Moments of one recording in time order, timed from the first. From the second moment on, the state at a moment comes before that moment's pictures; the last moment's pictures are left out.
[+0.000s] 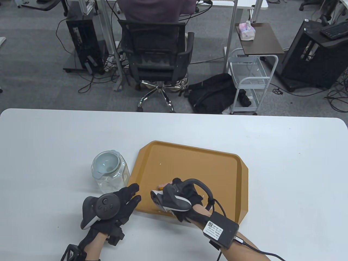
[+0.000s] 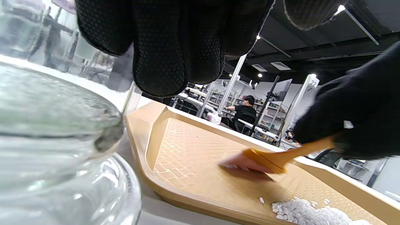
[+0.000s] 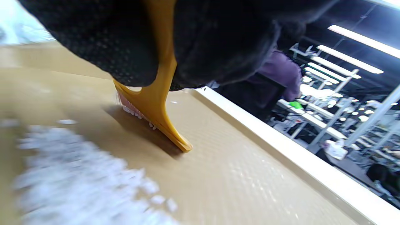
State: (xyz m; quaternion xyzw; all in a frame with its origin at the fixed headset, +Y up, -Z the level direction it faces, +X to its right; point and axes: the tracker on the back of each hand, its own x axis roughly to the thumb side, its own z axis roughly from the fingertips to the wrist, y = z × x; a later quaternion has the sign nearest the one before) left_hand -0.235 -0.714 -0.296 0.05 -0.17 0.20 0.96; right_hand -0.025 -0.707 -0.315 -0.23 0.01 -0.95 0.20
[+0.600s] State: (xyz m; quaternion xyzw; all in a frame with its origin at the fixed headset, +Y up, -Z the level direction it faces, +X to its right) left_hand -0.229 -0.715 -0.295 0.03 -0.16 0.20 0.97; right_hand -0.008 -0.684 -0.352 -0.14 0.08 -0.96 0.21
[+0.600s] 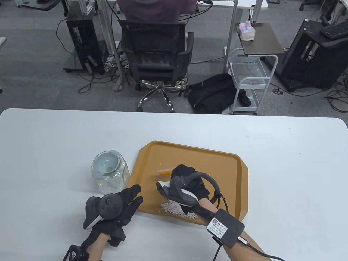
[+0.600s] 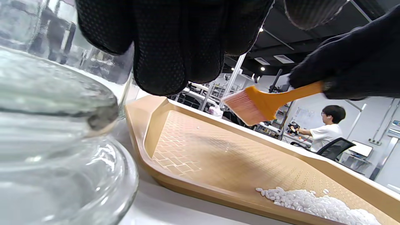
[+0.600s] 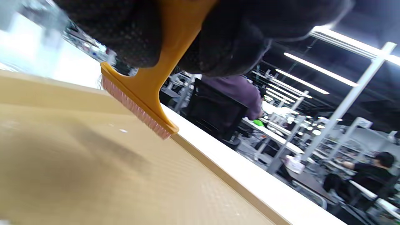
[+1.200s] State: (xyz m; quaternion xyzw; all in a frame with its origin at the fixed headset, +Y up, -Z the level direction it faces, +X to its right) left_hand -0.234 -0.716 -0.300 0.02 -0.16 0.20 0.97; right_hand -0.033 -0.725 -0.389 -0.13 0.05 -0.96 0.25
